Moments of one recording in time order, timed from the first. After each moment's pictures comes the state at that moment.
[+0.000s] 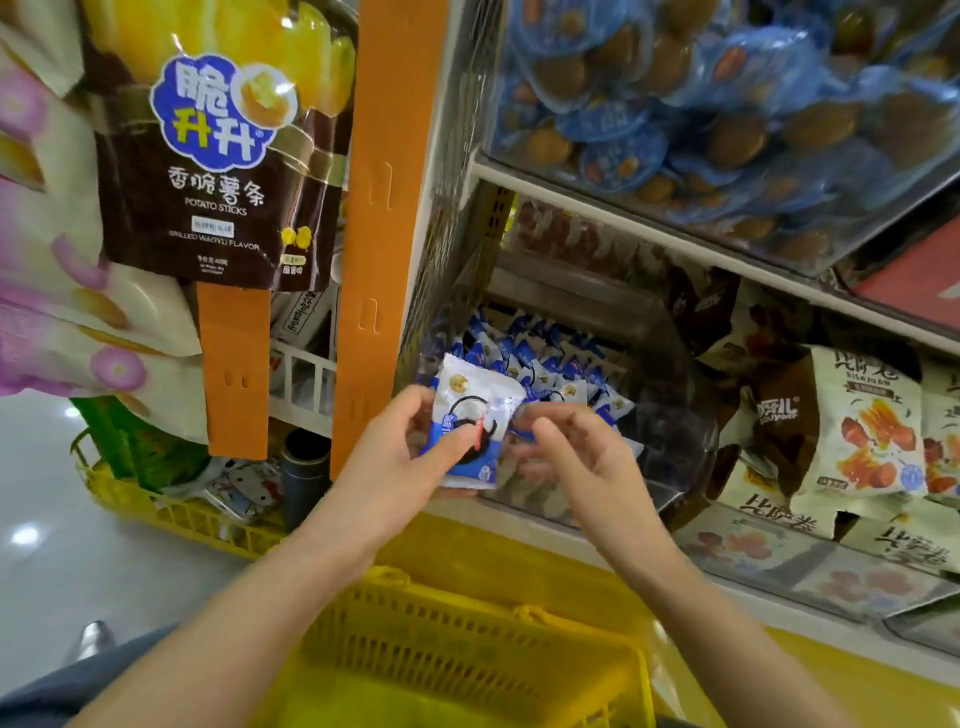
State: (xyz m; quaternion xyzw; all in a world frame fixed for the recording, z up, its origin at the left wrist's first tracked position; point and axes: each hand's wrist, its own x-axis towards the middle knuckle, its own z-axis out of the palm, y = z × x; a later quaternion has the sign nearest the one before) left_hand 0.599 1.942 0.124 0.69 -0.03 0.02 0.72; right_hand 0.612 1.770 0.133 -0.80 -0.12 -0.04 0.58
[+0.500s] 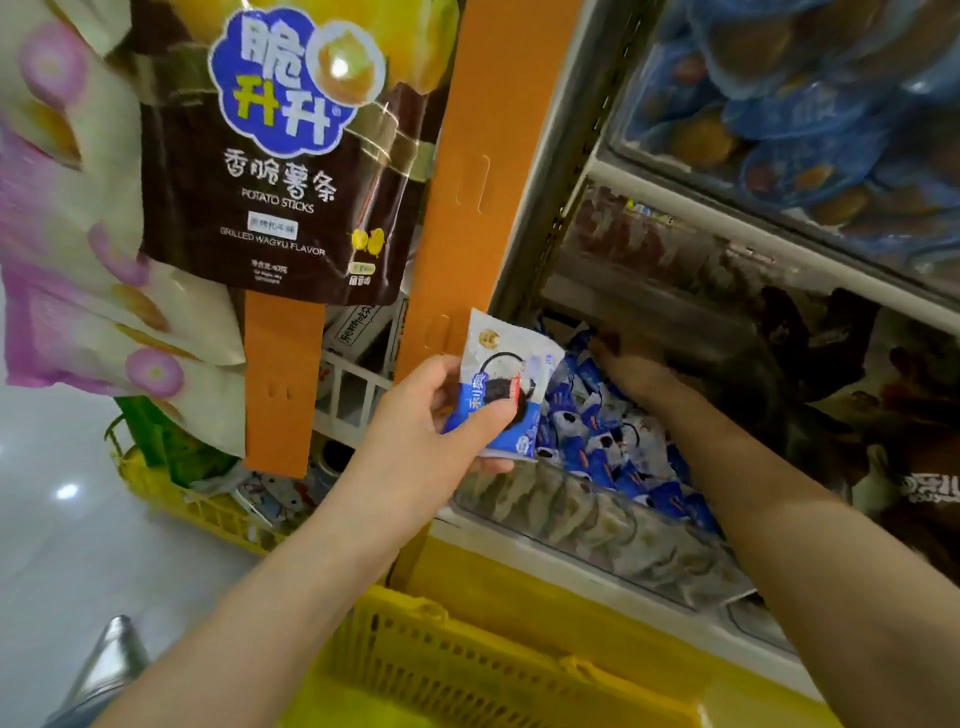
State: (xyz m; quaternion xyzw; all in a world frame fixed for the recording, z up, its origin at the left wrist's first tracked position) left_hand 0.631 1.973 0.140 0.61 -0.04 0.05 0.79; right_hand 0.827 1.769 0.128 -0.97 -0.03 -0.06 0.25
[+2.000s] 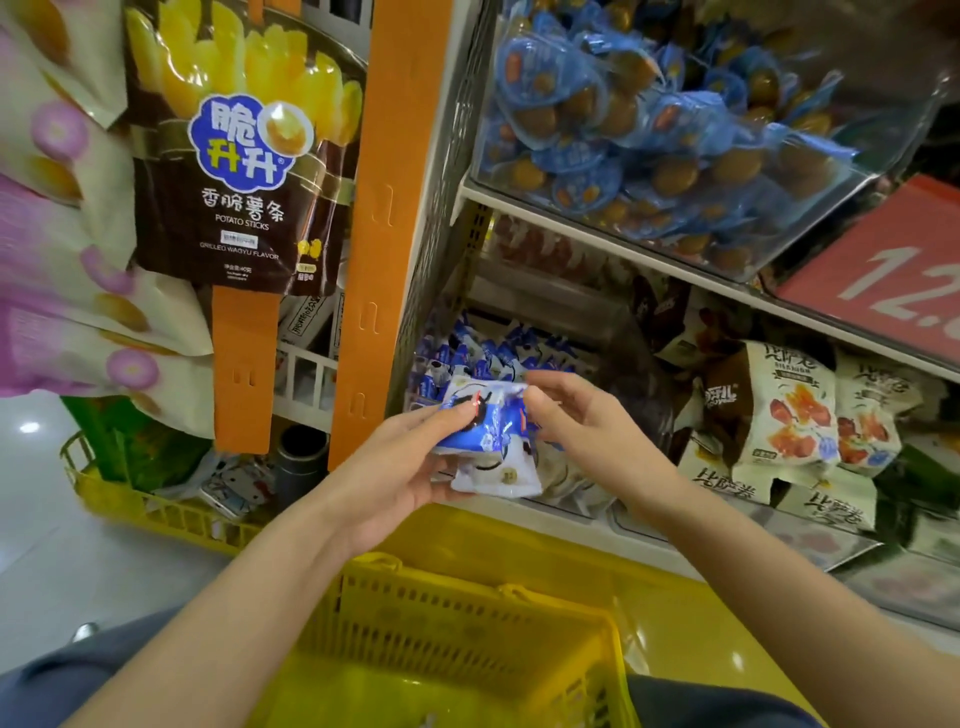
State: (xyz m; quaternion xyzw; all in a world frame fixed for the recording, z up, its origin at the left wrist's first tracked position) left_hand 0.587 1.946 0.135 0.53 -0.06 -0.21 0.82; right_hand 0.606 1.766 0.176 -0.90 -0.10 0.01 0.43
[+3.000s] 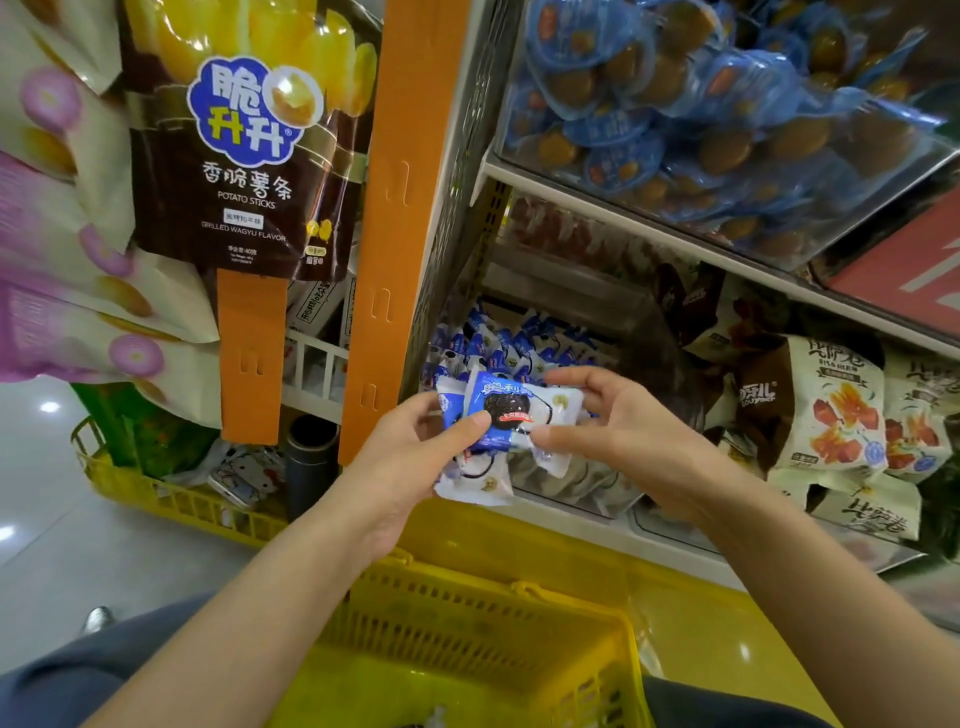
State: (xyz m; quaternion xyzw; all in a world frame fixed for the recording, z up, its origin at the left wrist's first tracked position) left_hand 0.592 1.943 0.125 0.63 0.05 -0.10 0.77; right_hand 0.610 1.761 0.186 -0.84 -0.07 0.12 0.52
